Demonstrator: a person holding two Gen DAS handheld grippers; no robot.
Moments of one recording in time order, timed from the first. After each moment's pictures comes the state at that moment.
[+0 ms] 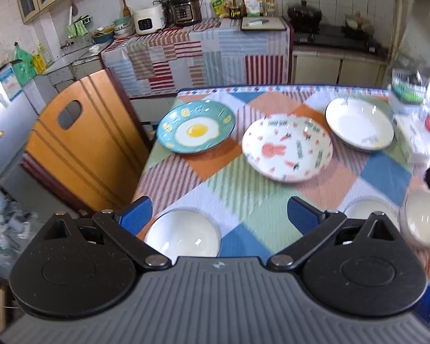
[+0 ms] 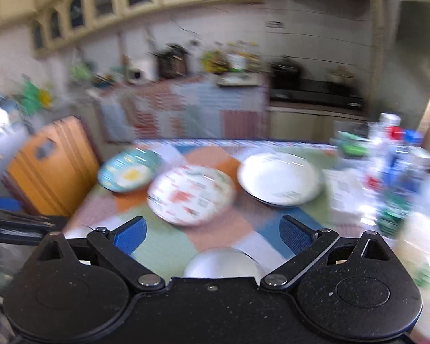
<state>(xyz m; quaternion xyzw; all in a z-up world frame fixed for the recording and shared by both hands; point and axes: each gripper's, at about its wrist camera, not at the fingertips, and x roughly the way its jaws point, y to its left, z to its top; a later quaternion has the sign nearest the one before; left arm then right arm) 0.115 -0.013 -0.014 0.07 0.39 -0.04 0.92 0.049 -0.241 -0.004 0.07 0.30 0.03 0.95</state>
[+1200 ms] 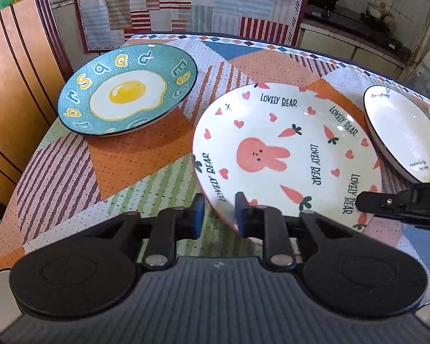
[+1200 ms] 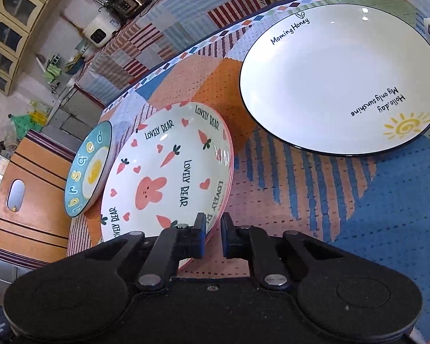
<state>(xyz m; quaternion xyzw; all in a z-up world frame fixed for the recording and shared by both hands) 0.292 -0.074 -0.185 -0.01 0.45 -0.04 0.89 0.277 -0.303 -0.192 0.29 0.47 0.05 0.83</state>
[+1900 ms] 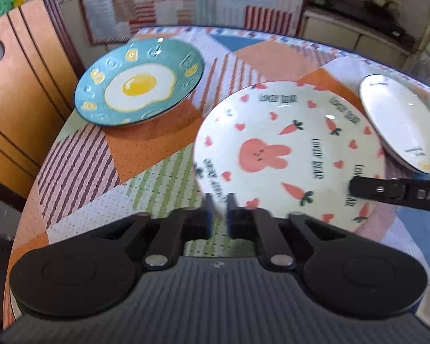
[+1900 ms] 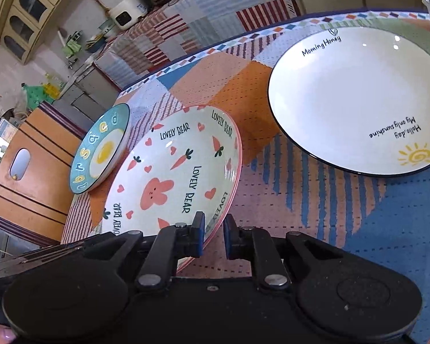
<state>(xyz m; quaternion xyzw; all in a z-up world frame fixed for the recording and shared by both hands) 0.268 -0.073 -0.159 0.01 0.46 -0.04 0.88 0.271 -0.296 -0.175 0.22 0.46 0.10 0.85</state>
